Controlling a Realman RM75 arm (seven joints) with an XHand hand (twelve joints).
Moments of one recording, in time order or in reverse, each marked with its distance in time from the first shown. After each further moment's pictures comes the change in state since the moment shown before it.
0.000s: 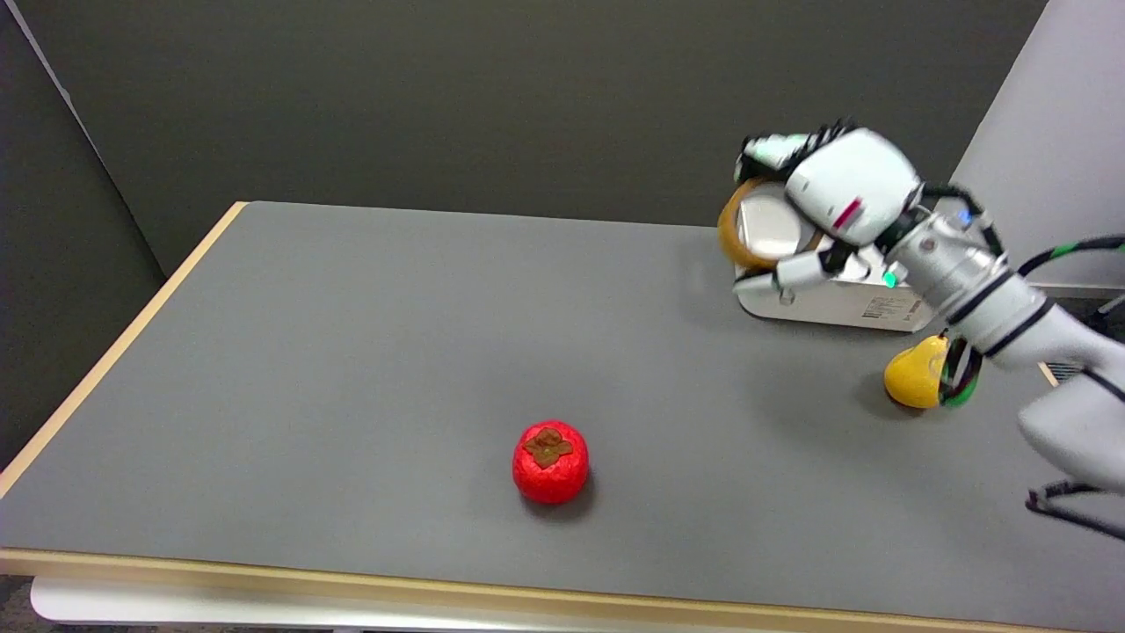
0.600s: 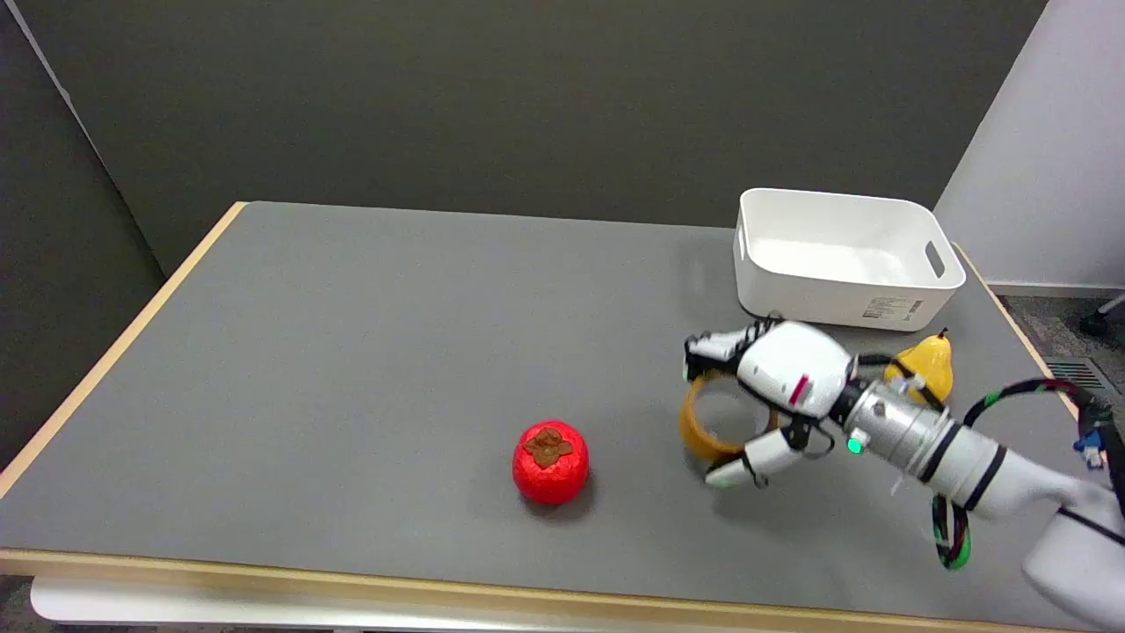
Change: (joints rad) arm -0.254 -0.039 -0.169 -0.014 -0.027 0.048 0.121
